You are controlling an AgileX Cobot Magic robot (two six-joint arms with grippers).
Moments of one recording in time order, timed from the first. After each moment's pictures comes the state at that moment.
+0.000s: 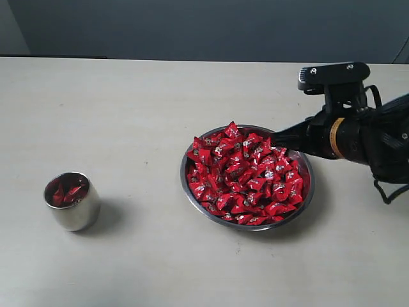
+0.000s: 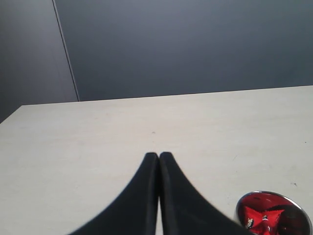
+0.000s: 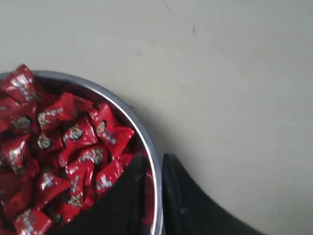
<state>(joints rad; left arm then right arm) 0.12 0.00 0.00 0.07 0.19 -0.02 0.68 1.54 -0.66 -1.44 0.37 1.72</state>
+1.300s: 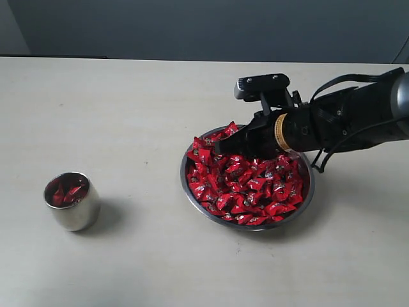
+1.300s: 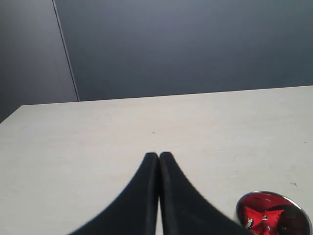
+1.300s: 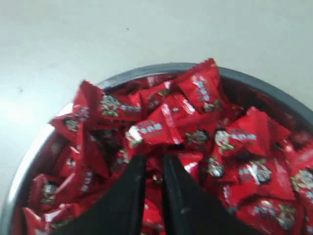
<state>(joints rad) 0.12 0.00 0.00 0.07 0.19 -0.02 0.64 1.81 -0.87 -1.45 -0.13 1.61</state>
